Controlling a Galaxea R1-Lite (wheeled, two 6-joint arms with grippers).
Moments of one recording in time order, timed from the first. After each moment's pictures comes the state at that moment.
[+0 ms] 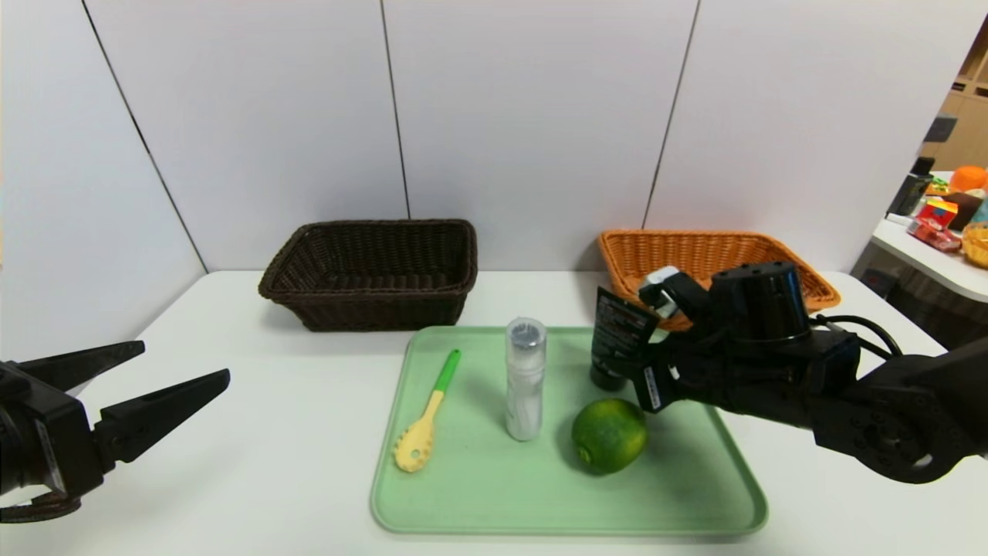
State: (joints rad) left arm -0.17 0.93 -0.56 -0.14 -0.19 -0.04; right arm 0.45 1.81 -0.75 -0.53 0.06 -0.09
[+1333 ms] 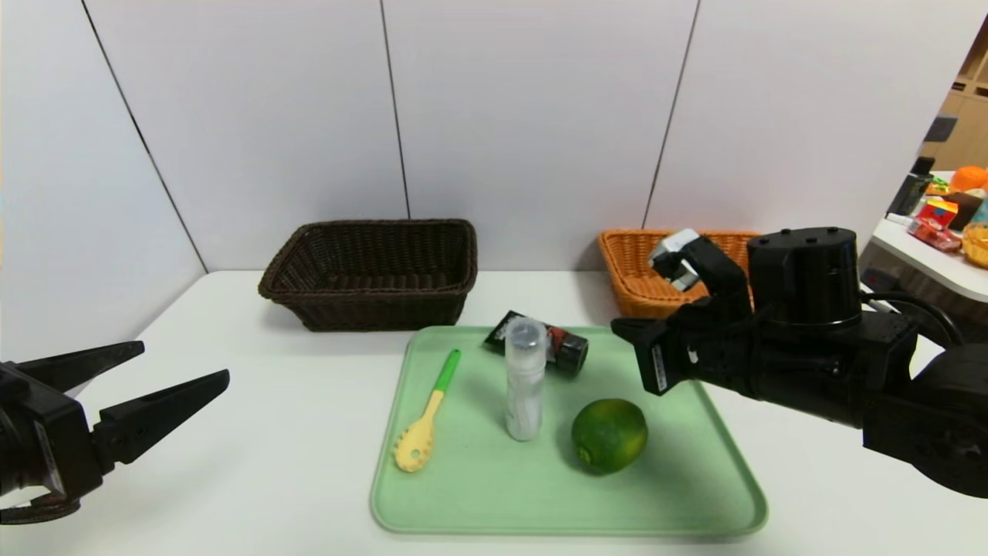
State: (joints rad) left arm -0.17 0.92 -0.55 -0.14 -0.19 -0.03; right arm 0.51 1.69 -0.76 -0.52 0.03 -0.10
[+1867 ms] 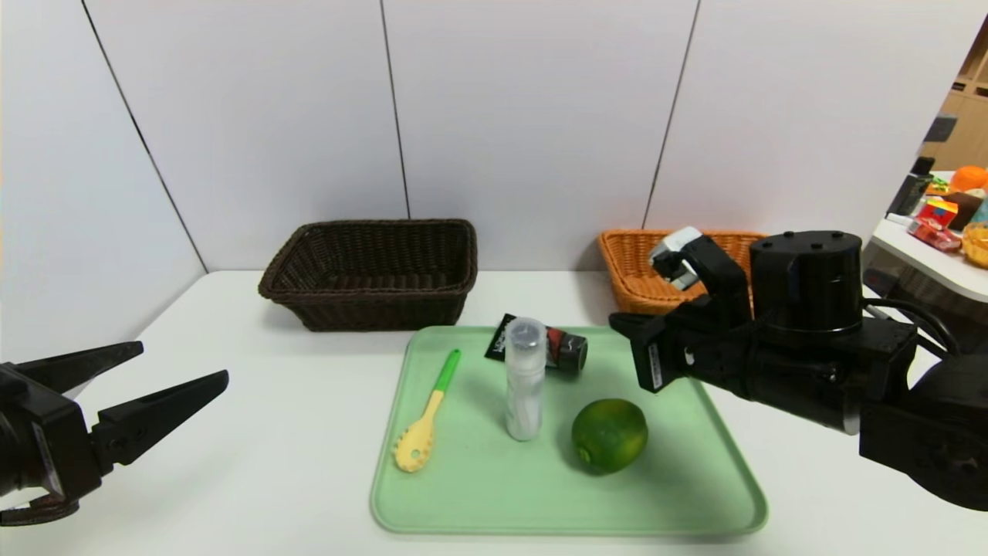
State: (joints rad) left arm -0.17 0.92 -0.55 -0.14 -0.19 -0.03; right arm 0.53 1.69 -0.74 -0.60 -0.01 -0.10
